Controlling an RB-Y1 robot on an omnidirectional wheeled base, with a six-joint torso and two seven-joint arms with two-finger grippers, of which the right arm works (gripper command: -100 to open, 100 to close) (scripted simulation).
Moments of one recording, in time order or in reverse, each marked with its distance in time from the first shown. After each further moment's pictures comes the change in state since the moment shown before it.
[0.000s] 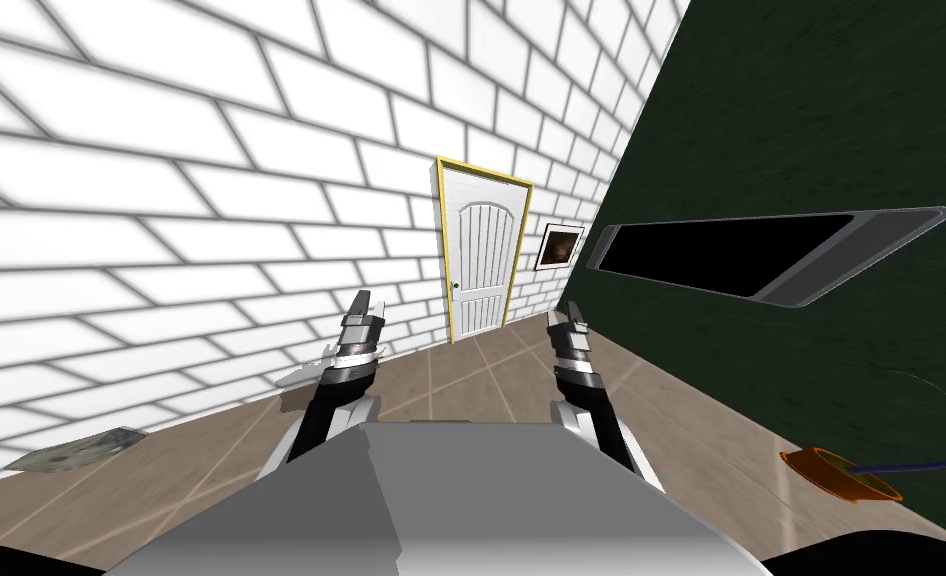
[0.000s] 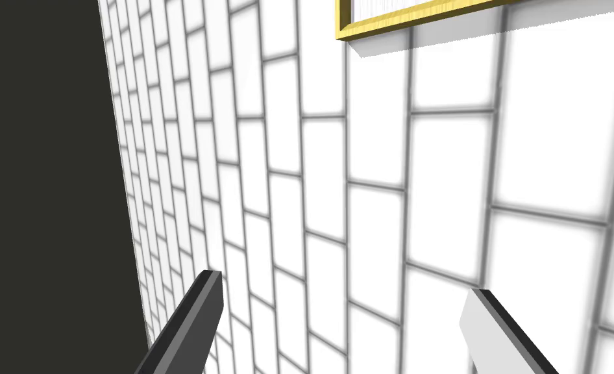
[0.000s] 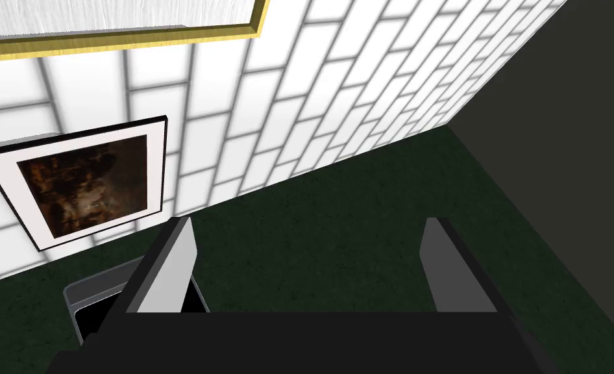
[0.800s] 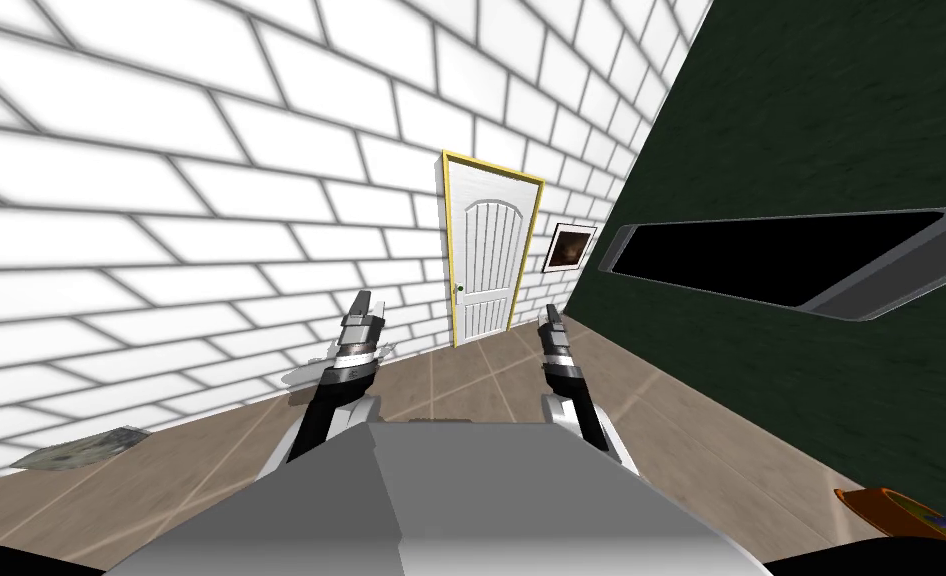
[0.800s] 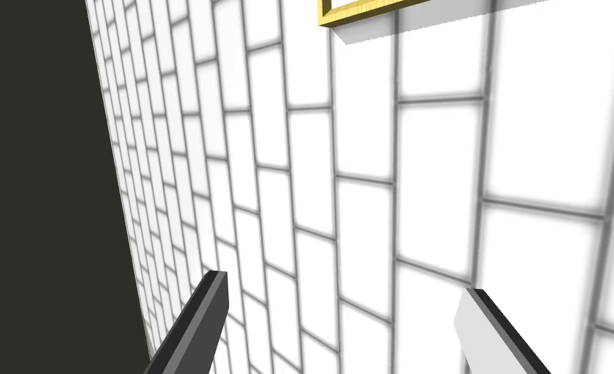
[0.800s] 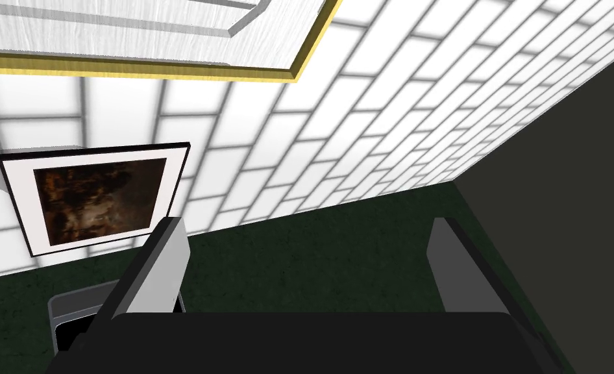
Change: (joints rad) arm -0.087 -0.032 0.015 0.153 0.004 0.004 0.169
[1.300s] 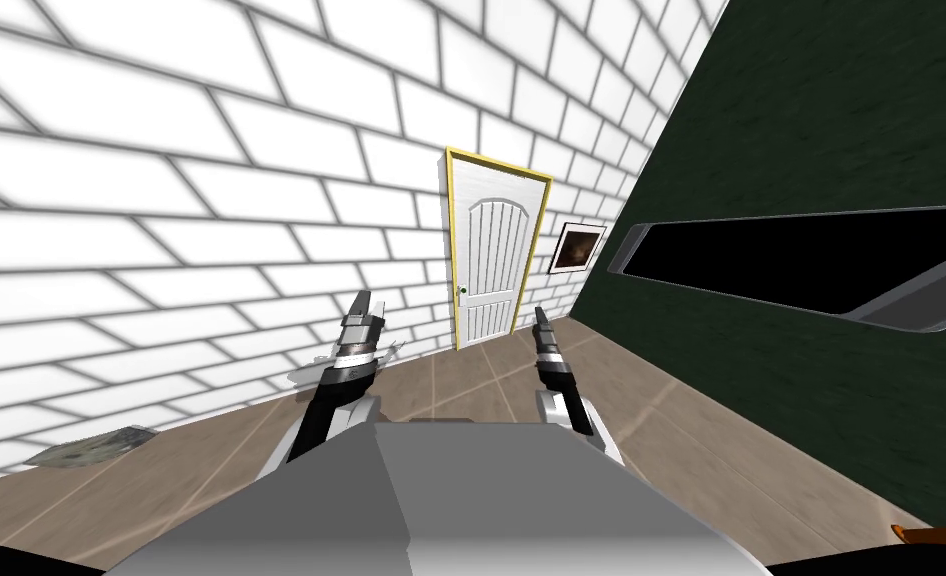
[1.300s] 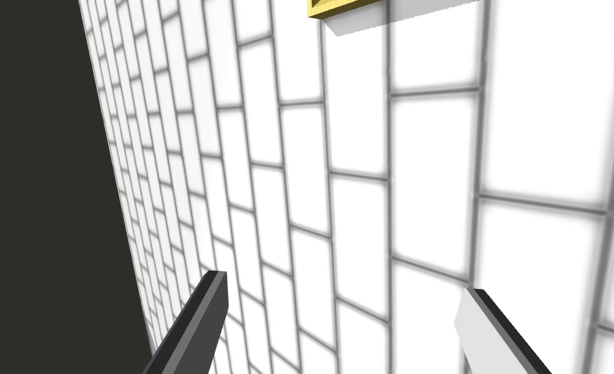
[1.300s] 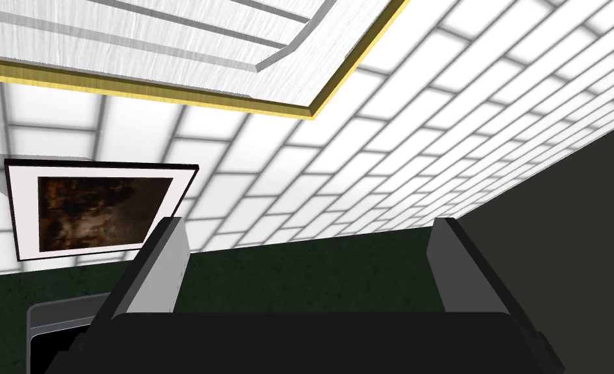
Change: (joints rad) arm -0.061 -0.021 0.012 0.113 0.002 0.004 0.134
